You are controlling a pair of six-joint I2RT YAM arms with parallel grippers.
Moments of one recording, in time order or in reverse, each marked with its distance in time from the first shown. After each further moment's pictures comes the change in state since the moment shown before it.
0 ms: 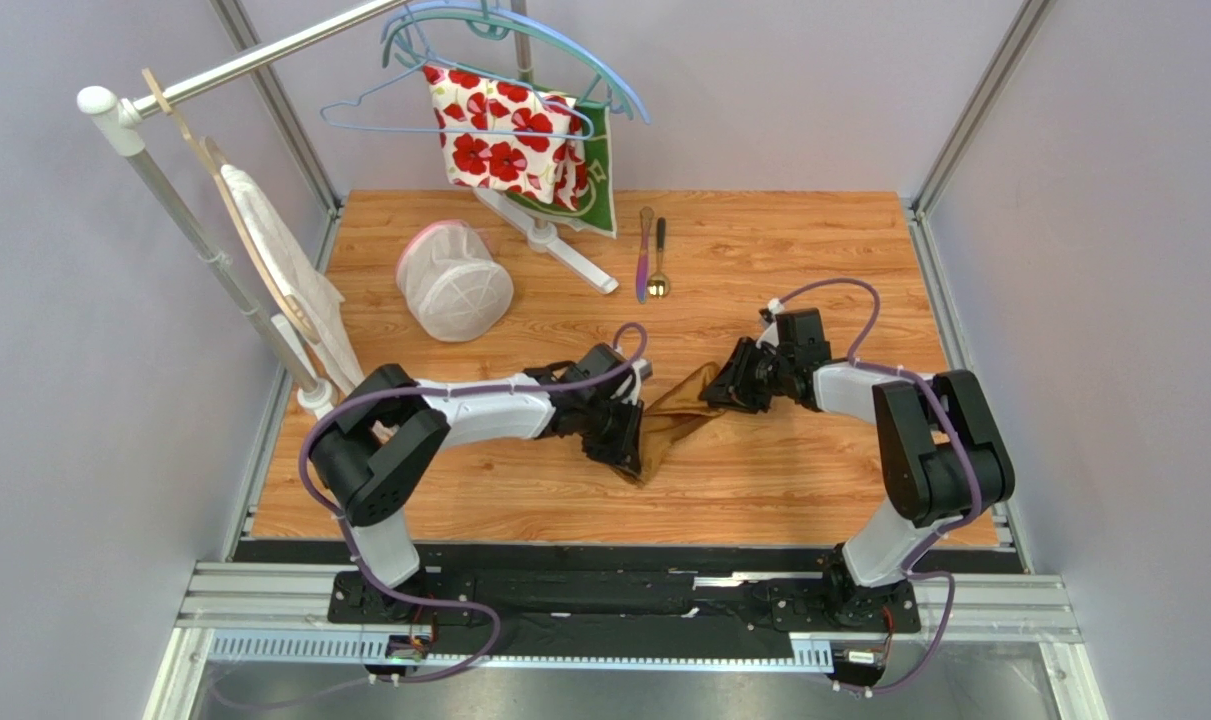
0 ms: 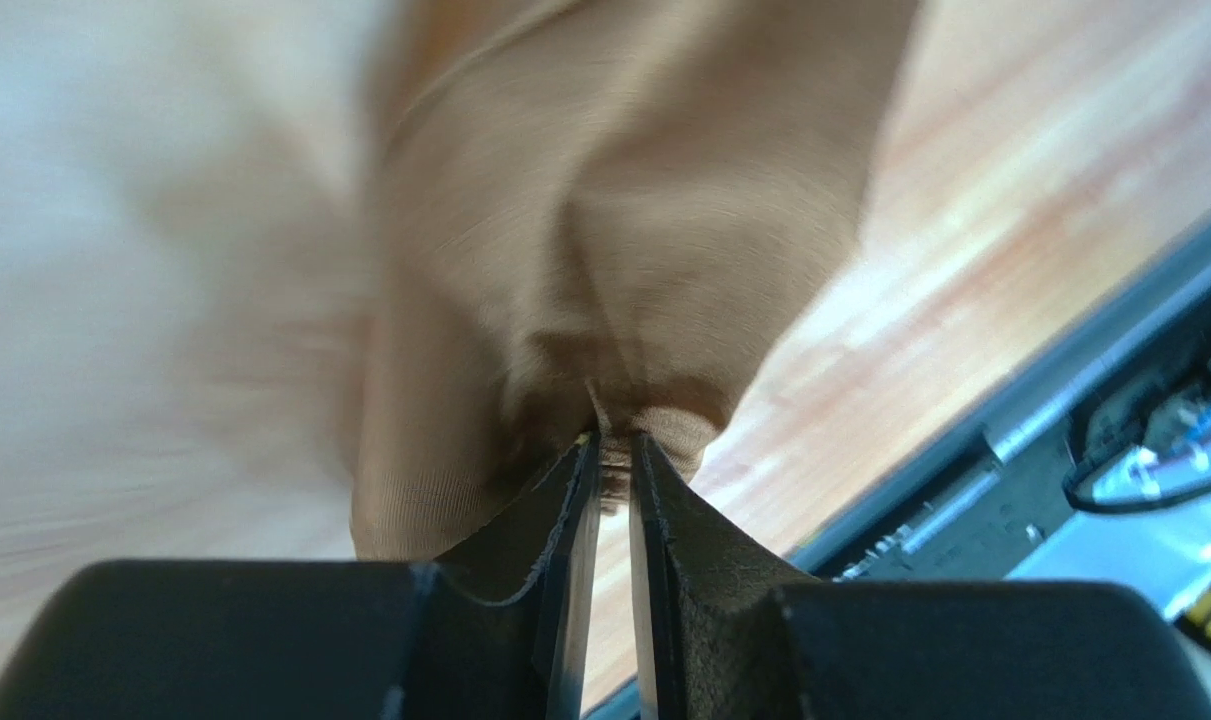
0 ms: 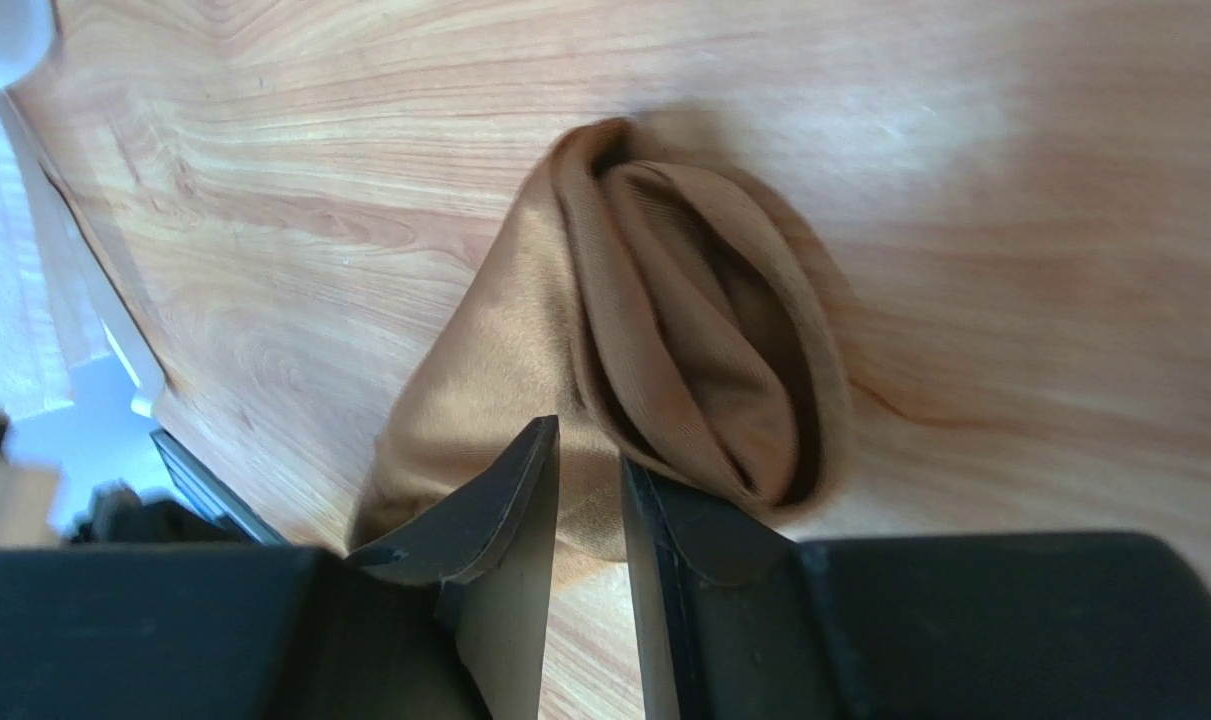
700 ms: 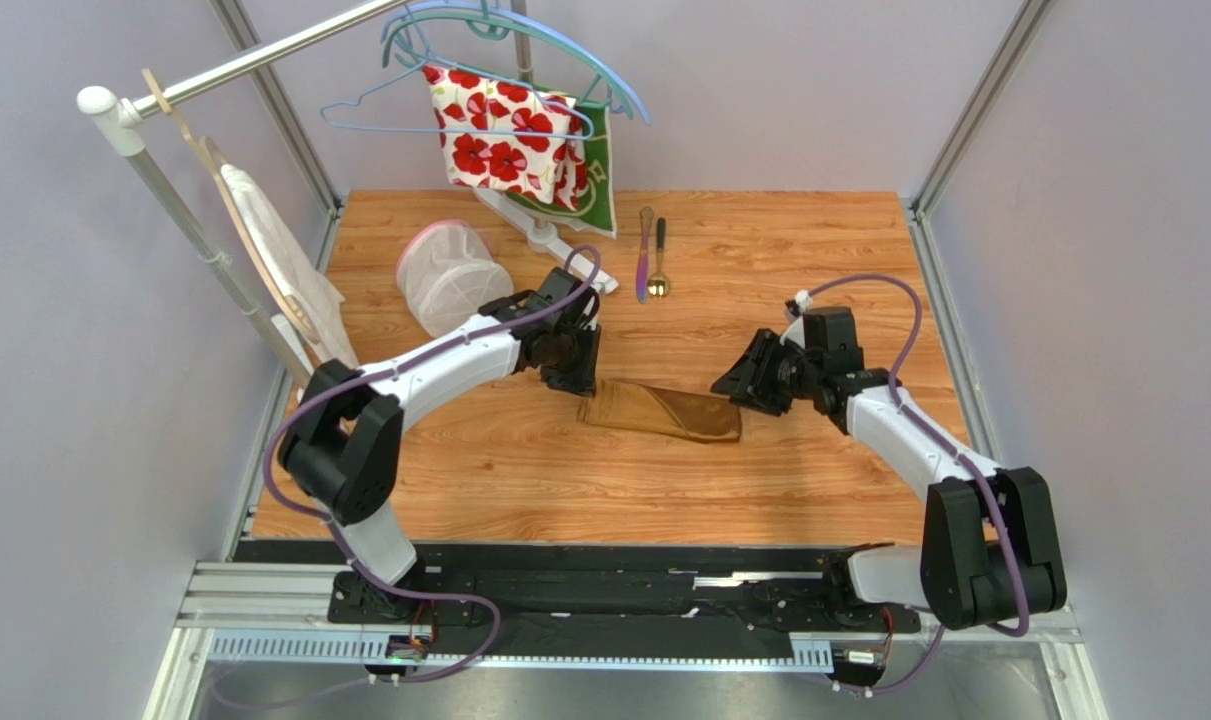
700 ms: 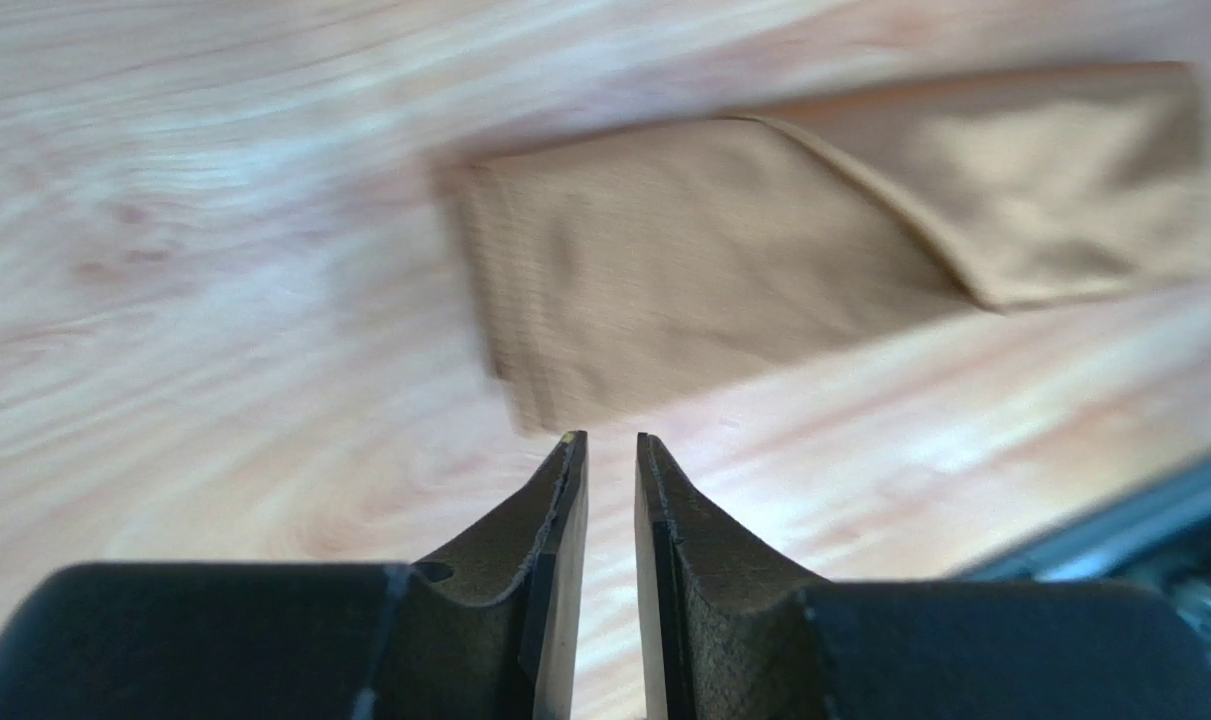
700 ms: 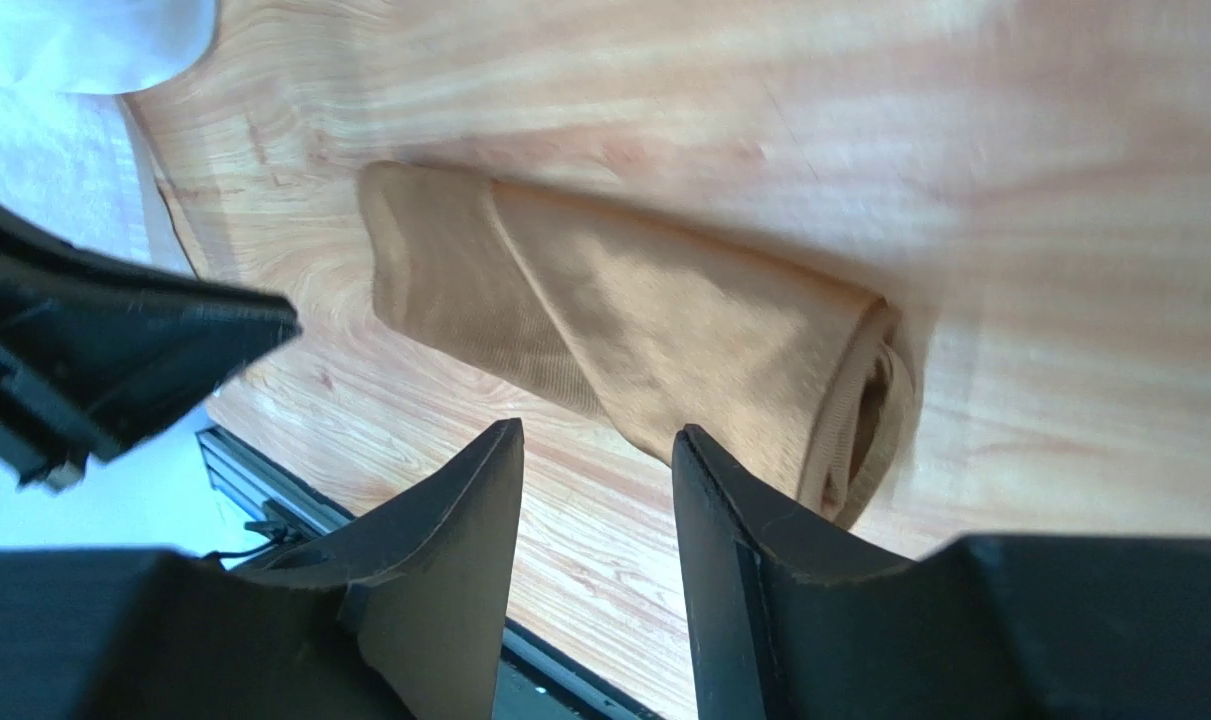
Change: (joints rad) left arm 0.227 -0.033 0.278 -0.357 -0.203 0.154; right arm -0.010 -0.367 -0.067 -0.204 0.037 0.046
